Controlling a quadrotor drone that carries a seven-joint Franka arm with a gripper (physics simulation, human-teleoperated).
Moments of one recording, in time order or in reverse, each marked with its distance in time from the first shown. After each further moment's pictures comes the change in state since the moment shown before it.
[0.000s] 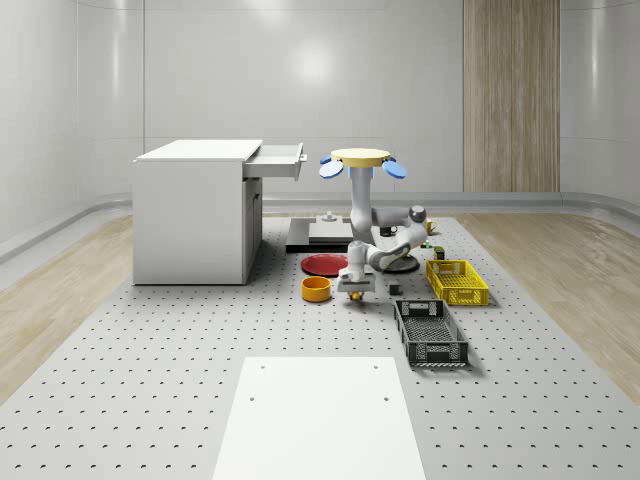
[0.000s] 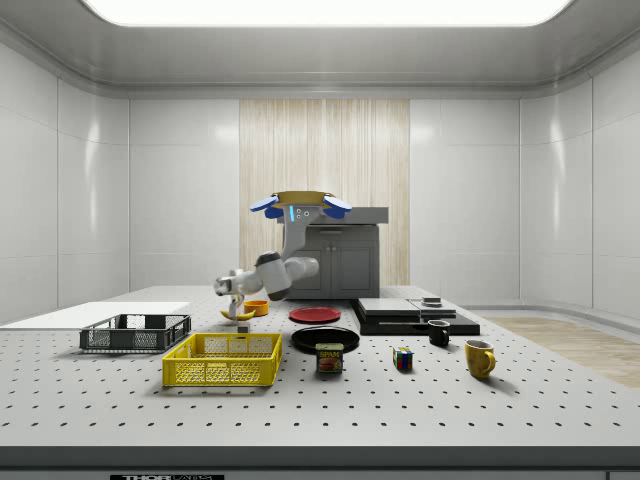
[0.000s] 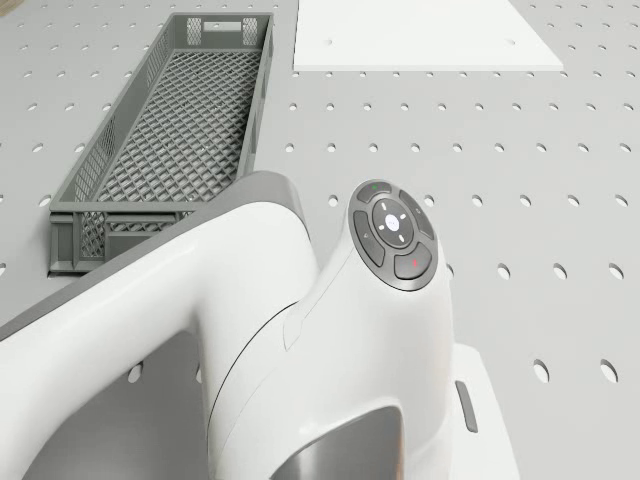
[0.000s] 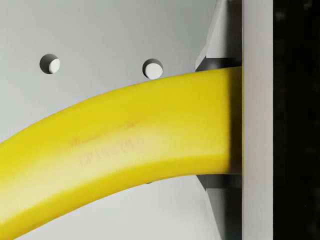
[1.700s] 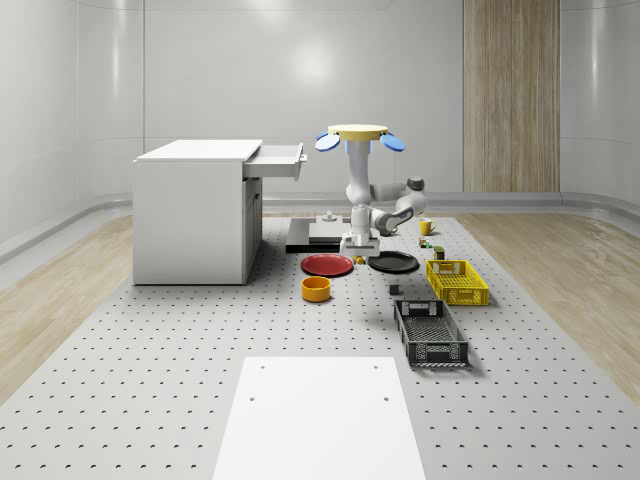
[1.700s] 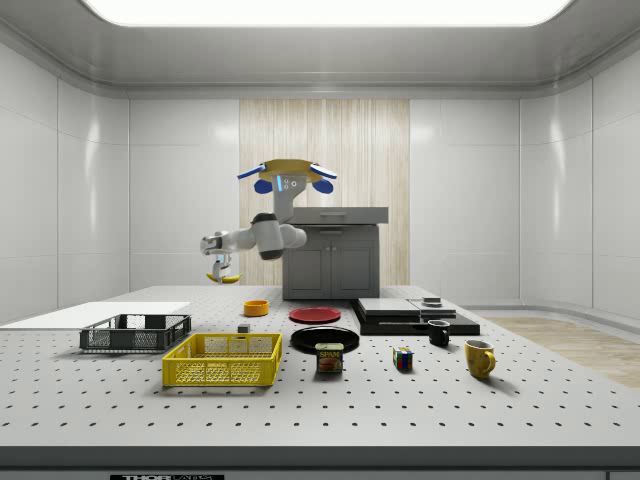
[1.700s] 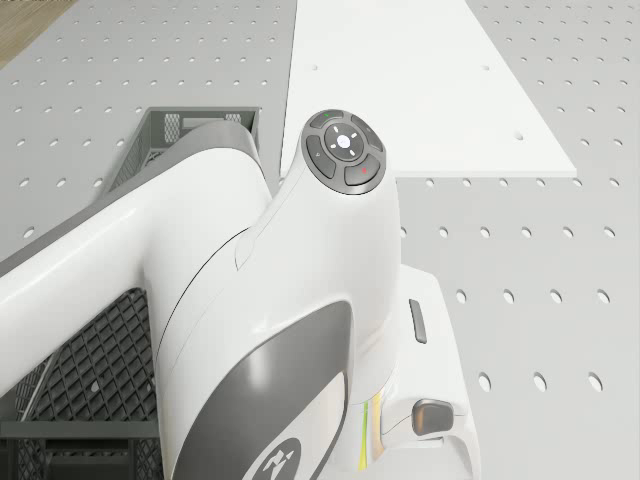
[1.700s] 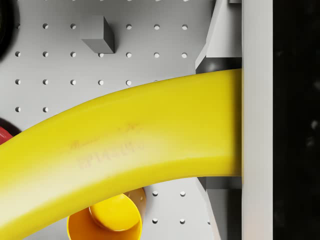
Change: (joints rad) arm -0.112 0.007 -0.168 -0.025 -0.146 -0.068 0.120
